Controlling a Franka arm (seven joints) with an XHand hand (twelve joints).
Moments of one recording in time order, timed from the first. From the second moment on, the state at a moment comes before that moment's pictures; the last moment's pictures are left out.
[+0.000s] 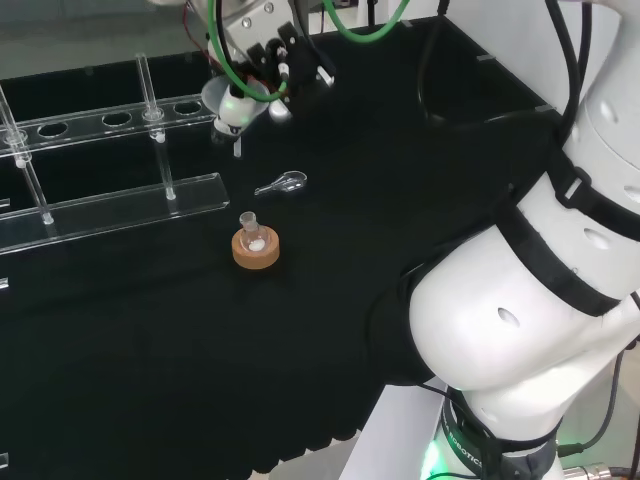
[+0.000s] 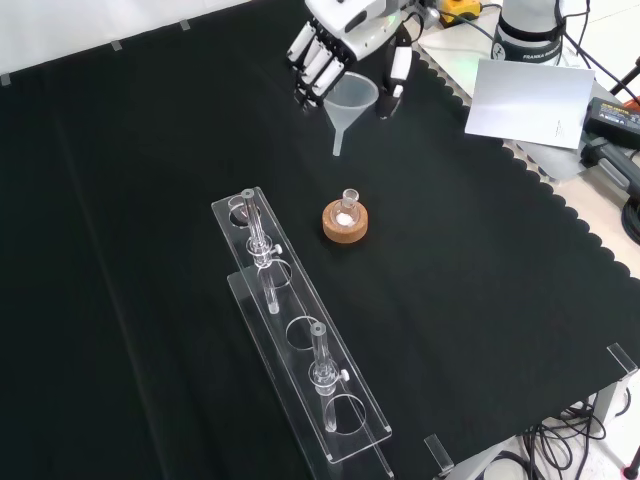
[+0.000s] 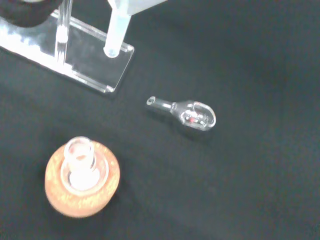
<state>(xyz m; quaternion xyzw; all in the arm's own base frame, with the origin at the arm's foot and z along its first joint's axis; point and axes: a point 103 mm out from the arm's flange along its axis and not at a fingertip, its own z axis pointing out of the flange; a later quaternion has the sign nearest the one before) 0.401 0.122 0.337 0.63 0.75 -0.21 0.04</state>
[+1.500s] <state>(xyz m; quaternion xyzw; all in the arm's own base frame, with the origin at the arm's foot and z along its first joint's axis) 0.509 0.146 0.371 0.62 0.76 -0.19 0.05</state>
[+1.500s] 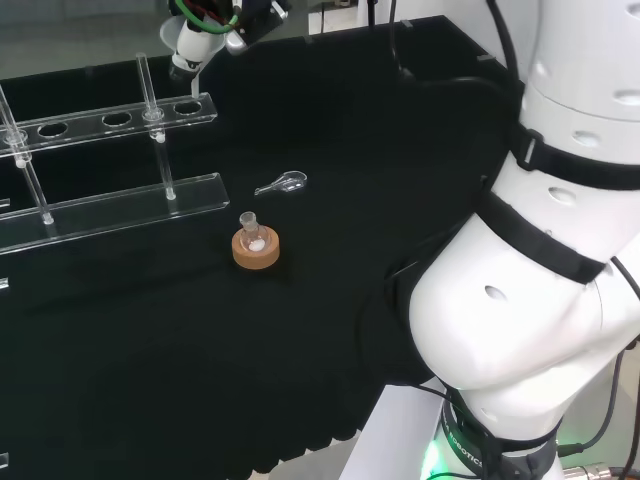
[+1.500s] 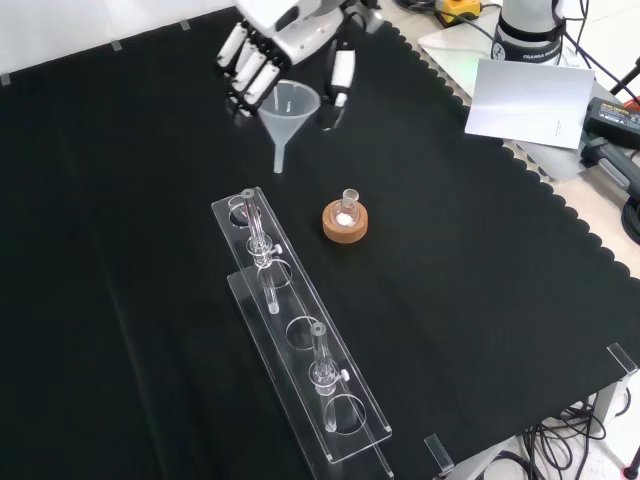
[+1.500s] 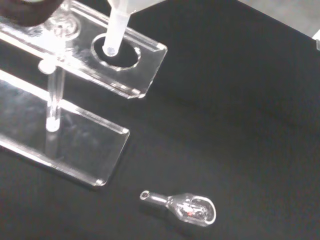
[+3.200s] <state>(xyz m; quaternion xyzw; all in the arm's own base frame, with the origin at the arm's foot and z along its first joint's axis) 0.571 0.141 0.329 0.60 0.77 -0.22 0.04</state>
